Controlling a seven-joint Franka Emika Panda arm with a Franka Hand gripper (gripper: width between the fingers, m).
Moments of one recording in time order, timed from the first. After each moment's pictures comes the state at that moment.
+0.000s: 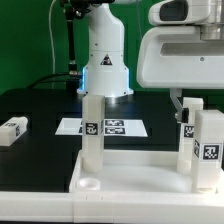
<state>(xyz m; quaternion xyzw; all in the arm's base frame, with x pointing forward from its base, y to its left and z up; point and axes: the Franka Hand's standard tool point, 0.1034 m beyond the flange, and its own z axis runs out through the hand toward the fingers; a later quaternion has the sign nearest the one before) 0.666 0.099 0.125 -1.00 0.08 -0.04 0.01</state>
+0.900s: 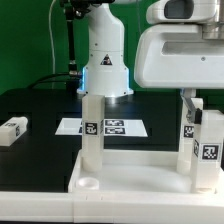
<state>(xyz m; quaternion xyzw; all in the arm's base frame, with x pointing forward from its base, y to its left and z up) 0.667 0.096 0.125 -1.00 0.04 -0.05 0.00</state>
